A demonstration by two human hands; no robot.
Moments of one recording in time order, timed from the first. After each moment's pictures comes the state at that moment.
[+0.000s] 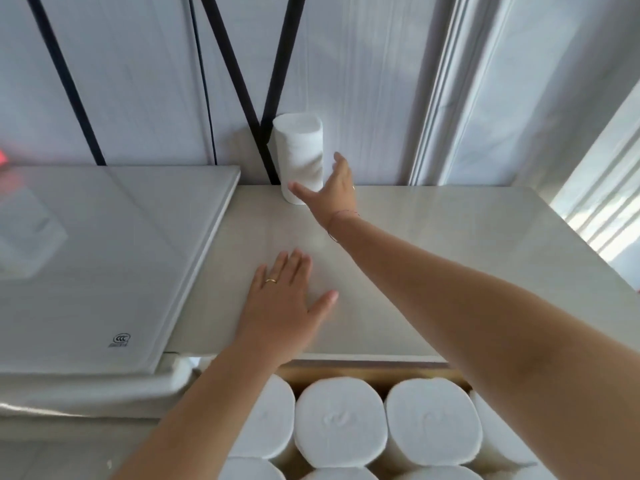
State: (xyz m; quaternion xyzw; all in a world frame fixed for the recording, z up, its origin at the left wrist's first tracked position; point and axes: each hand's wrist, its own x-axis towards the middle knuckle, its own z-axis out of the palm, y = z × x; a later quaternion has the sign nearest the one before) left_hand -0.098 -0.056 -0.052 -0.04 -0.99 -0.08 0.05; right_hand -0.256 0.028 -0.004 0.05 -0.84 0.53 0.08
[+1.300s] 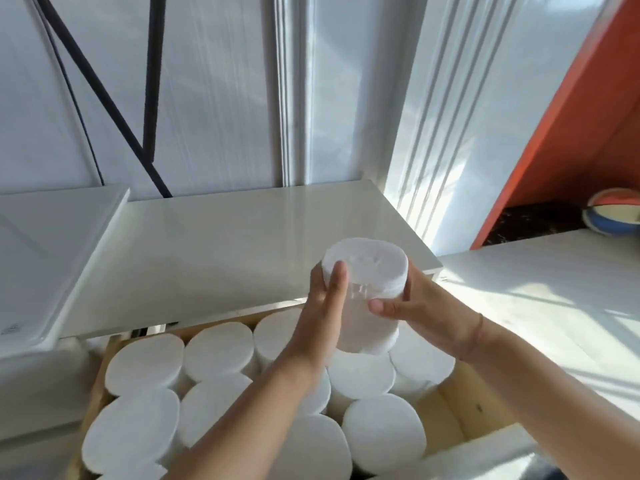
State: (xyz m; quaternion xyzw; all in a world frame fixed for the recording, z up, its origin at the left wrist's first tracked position) left_hand 0.044 0.140 0.024 -0.10 -0.69 -0.70 -0.13; right_hand 0.041 0.309 0.035 0.14 -0.71 0.68 -0.12
